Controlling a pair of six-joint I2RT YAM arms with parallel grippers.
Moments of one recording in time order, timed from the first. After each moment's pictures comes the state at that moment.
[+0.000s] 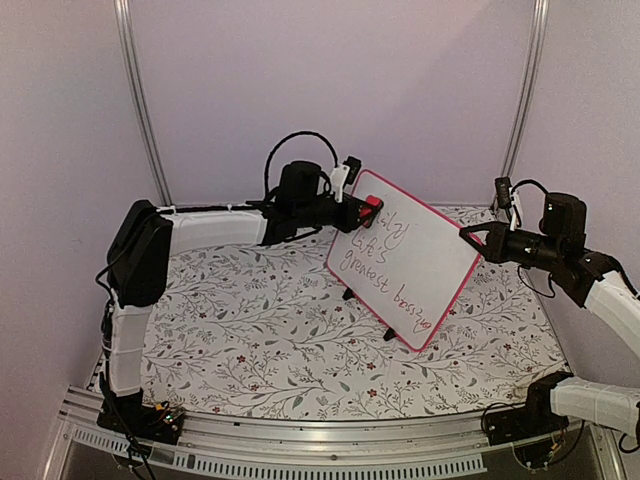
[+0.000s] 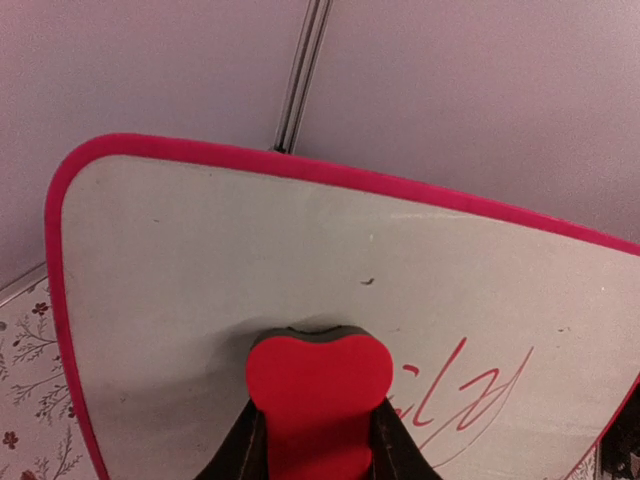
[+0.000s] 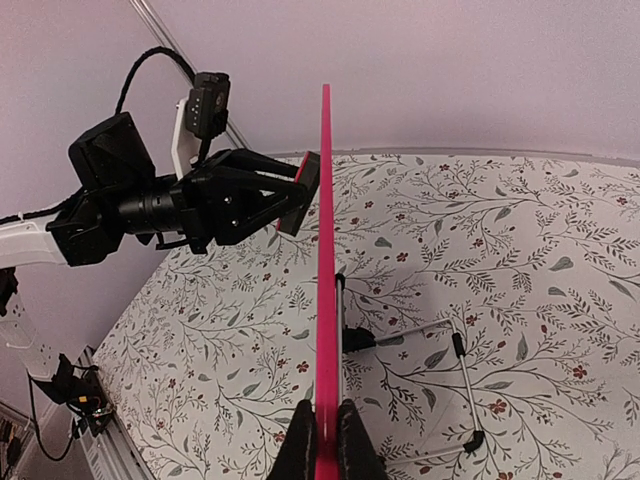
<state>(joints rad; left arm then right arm) -0.76 2.17 1.71 0.20 0.30 -0.19 0.23 0.91 0.75 -0.17 -0.54 0.30</state>
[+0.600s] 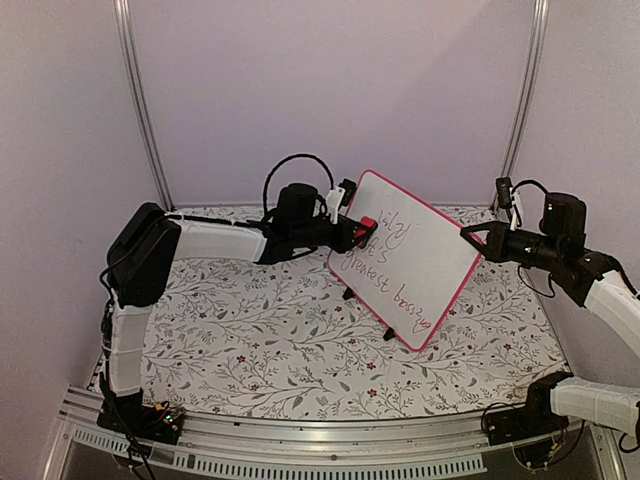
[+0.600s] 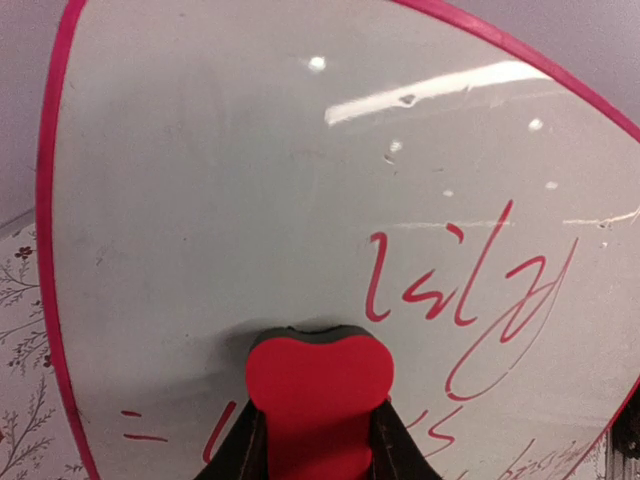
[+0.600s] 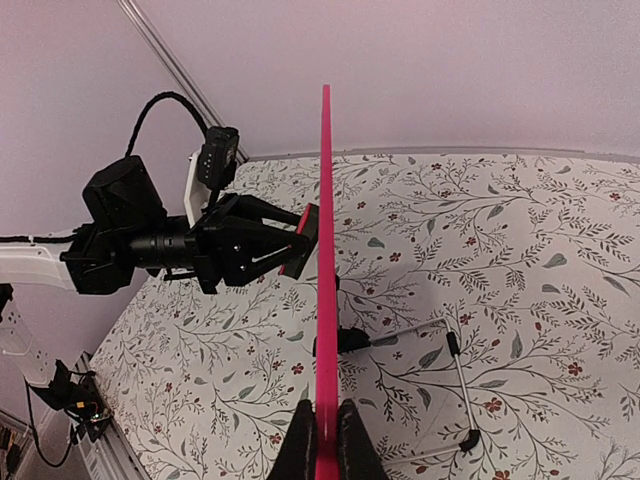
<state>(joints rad) -0.76 2.17 1.54 0.34 0.31 -0.22 0.23 0.91 0.75 -0.17 -0.53 0.31</state>
